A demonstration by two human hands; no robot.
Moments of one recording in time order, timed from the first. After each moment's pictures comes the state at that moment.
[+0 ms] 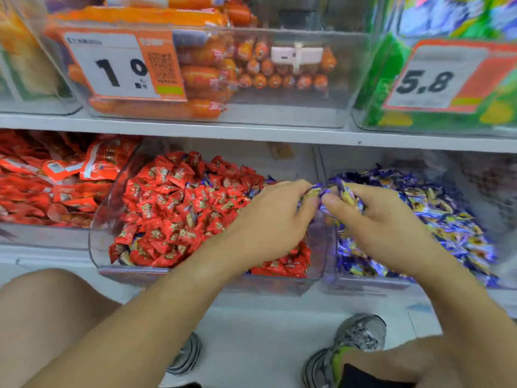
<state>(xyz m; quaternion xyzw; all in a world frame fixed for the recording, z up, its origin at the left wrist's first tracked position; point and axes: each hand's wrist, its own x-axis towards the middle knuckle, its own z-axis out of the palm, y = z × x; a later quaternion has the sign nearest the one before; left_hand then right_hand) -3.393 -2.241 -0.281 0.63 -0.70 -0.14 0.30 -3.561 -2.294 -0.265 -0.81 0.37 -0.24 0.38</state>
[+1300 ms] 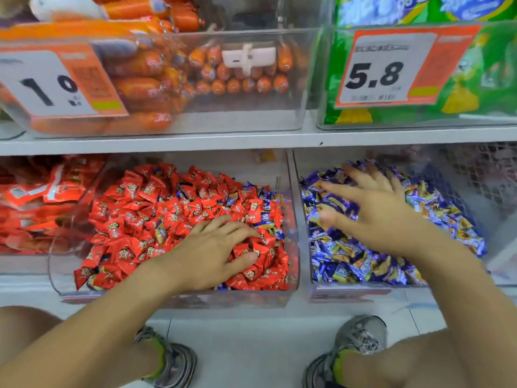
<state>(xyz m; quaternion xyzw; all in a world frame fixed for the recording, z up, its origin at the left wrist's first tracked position) -3.328 -2.232 -0.354 0.66 -0.73 -0.17 -0.01 -3.601 -2.368 -0.313 -0.88 0.45 -0.07 0.14</state>
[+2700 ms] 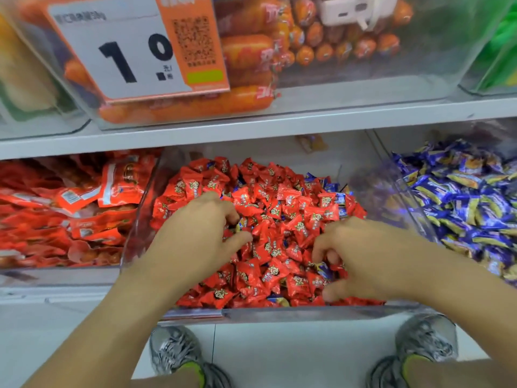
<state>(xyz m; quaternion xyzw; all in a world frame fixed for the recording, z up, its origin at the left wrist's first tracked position) -3.233 -2.200 -0.312 0.77 -0.63 -0.06 0.10 -3.452 -2.284 -0.302 -0.94 0.27 0.10 0.19</state>
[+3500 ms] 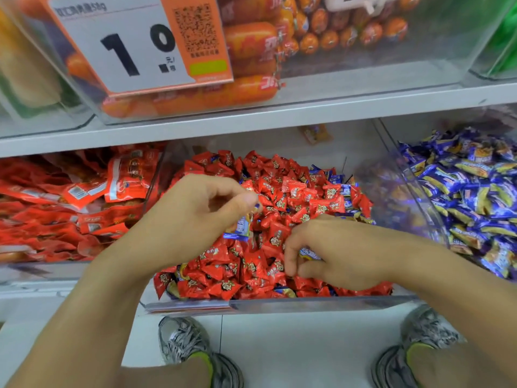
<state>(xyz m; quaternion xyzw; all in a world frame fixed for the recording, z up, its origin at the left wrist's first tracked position) -3.229 -2.193 -0.276 0.69 -0.60 -0.28 0.29 -3.430 -2.285 -0.320 -0.91 0.23 0.10 0.32</state>
